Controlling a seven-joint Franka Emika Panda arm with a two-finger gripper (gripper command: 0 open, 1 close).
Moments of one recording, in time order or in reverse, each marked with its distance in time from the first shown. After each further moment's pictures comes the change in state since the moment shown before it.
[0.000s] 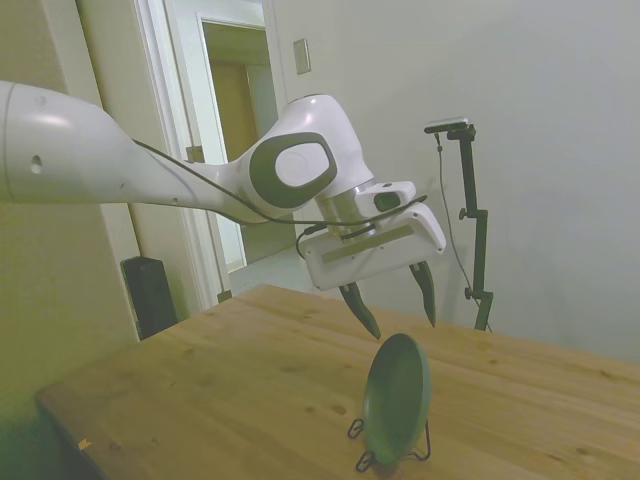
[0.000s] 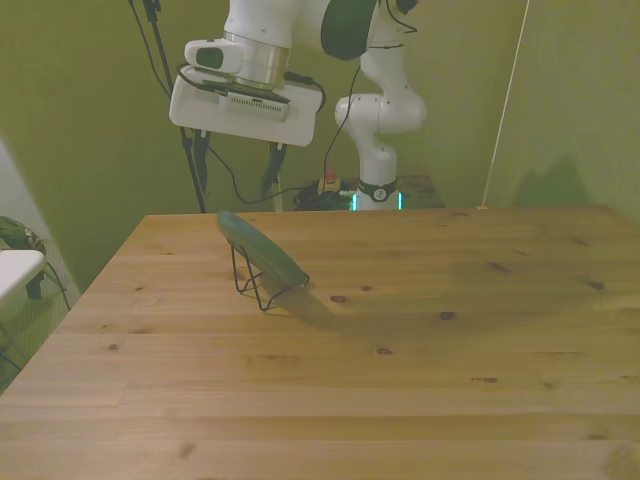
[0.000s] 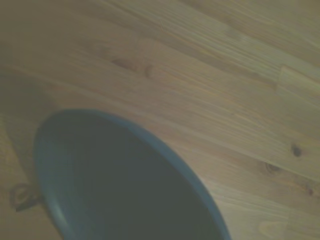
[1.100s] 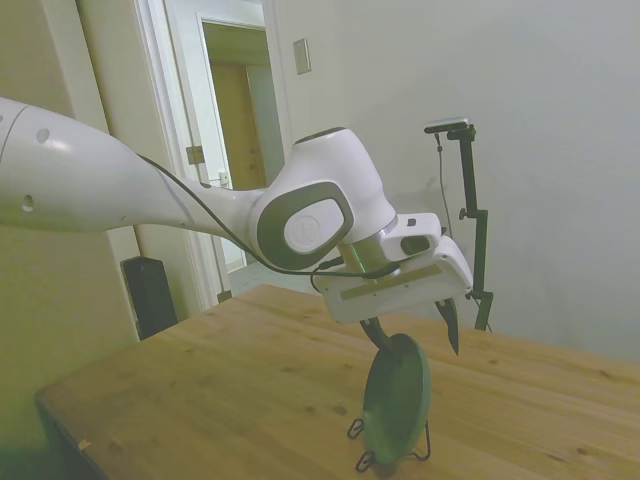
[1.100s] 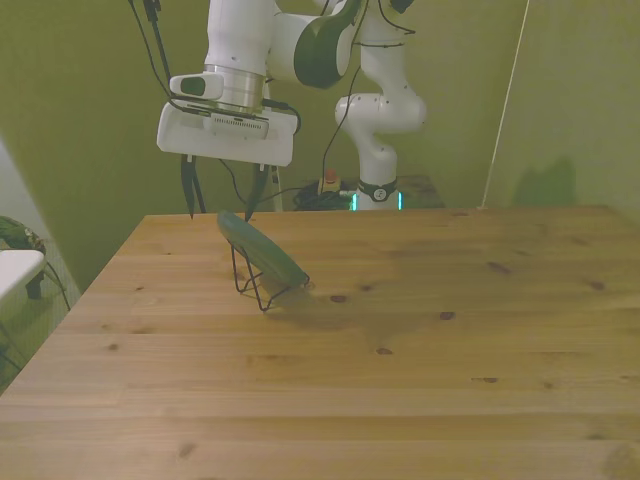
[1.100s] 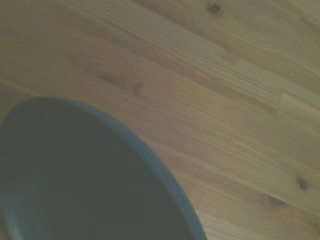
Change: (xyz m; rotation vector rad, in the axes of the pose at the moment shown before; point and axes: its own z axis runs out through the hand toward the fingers) arm 0.000 0.036 0.048 0.116 0.098 -0.018
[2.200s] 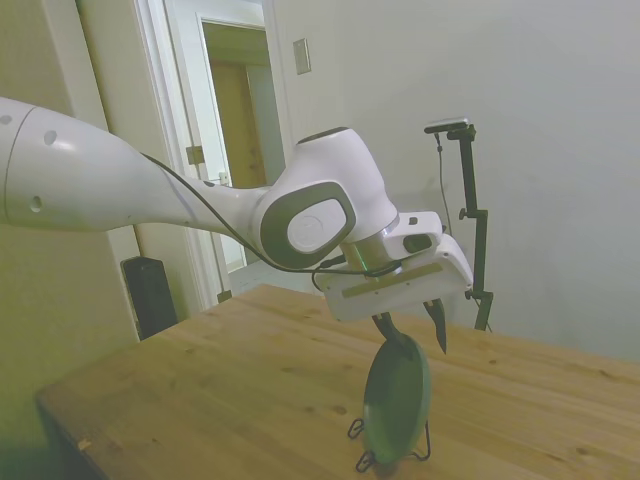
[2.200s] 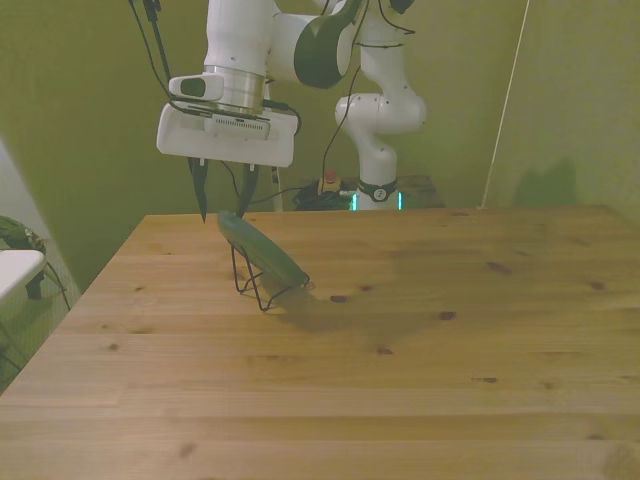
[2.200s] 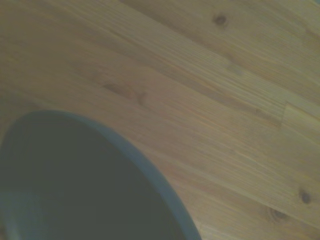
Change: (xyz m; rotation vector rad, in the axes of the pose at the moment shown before) arm 0.004 -0.004 0.002 0.013 0.003 -0.023
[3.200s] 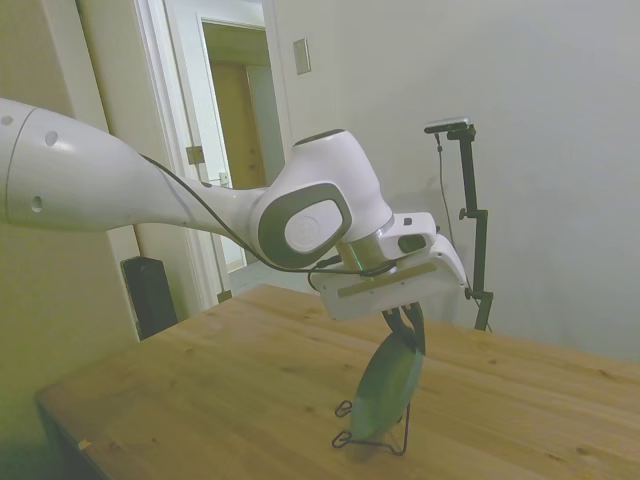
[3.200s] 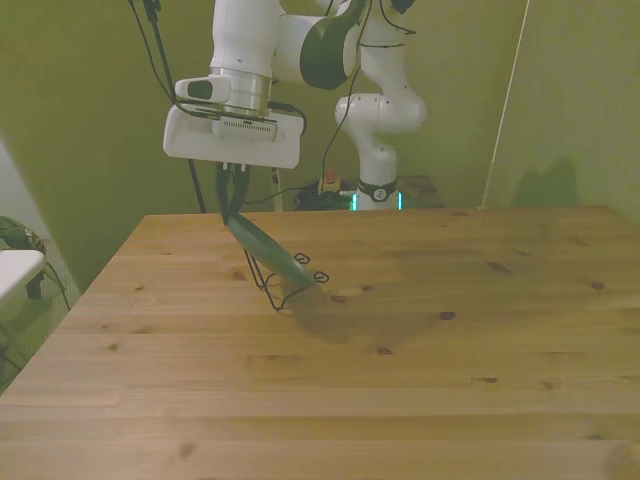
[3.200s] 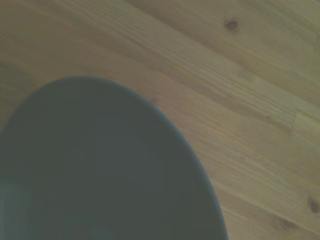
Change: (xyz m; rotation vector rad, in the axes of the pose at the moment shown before) arm 0.000 -0.011 -0.003 0.009 0.004 -0.018
